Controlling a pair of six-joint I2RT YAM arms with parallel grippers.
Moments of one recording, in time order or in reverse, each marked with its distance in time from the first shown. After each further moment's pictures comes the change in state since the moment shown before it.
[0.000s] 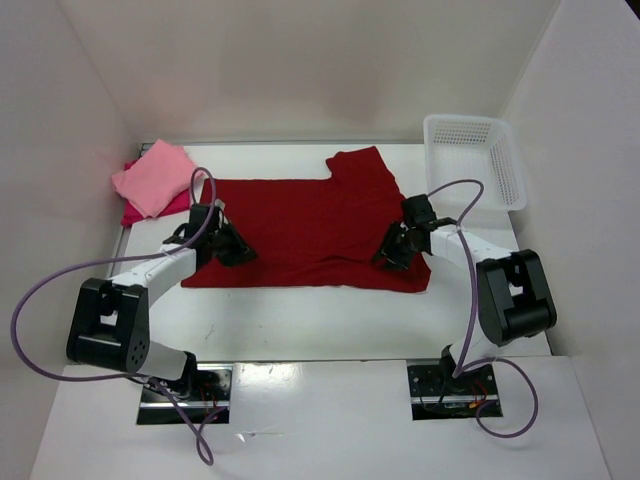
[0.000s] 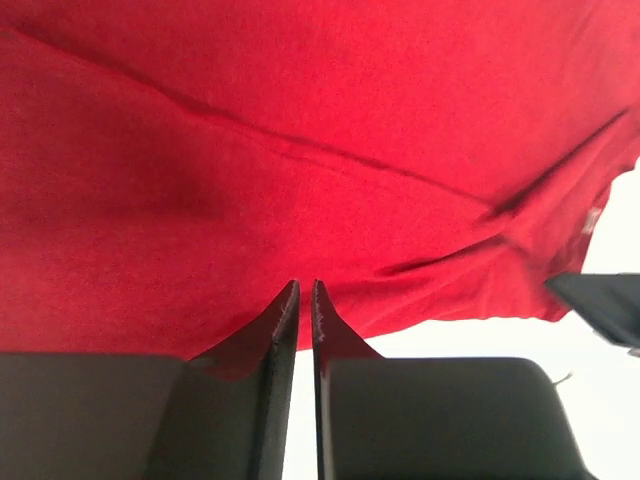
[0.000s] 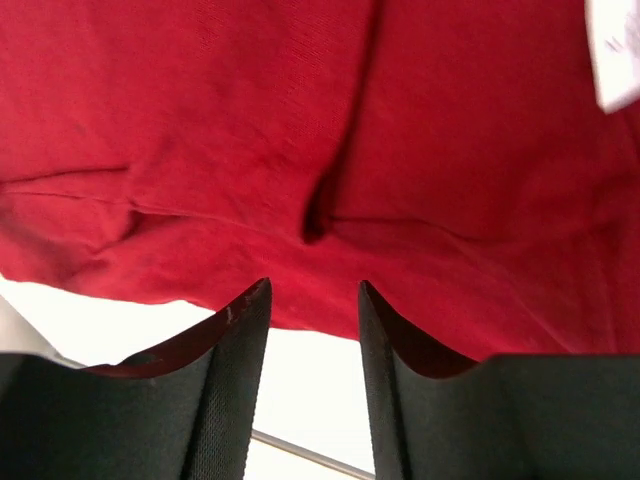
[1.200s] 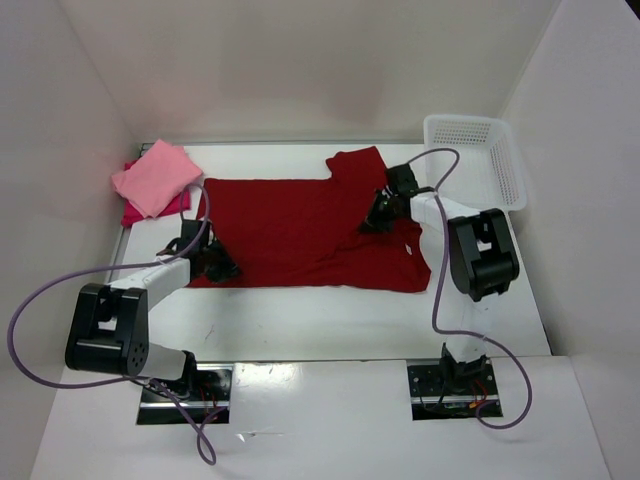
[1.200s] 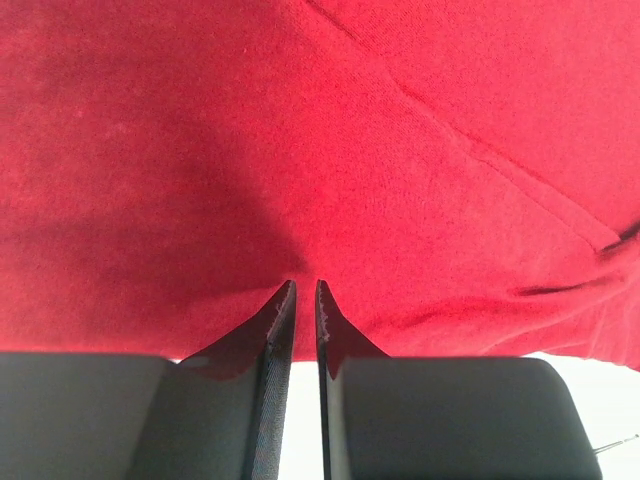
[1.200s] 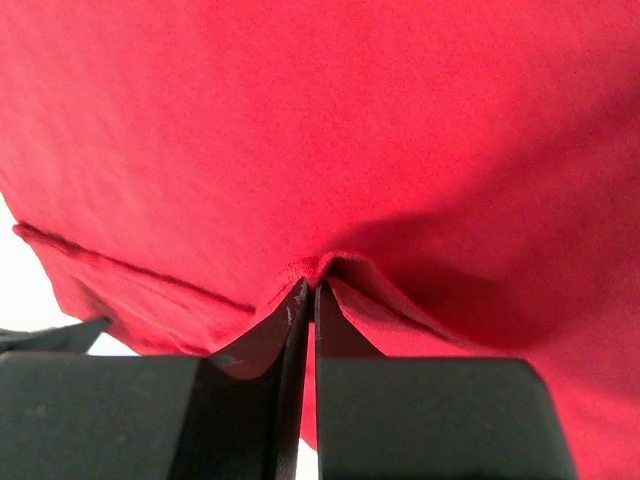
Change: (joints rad) left arm 0.068 -0.014 -0.125 -0.004 -0.093 0.065; right arm 0.002 0.328 0.338 0.089 -0.068 -0.069
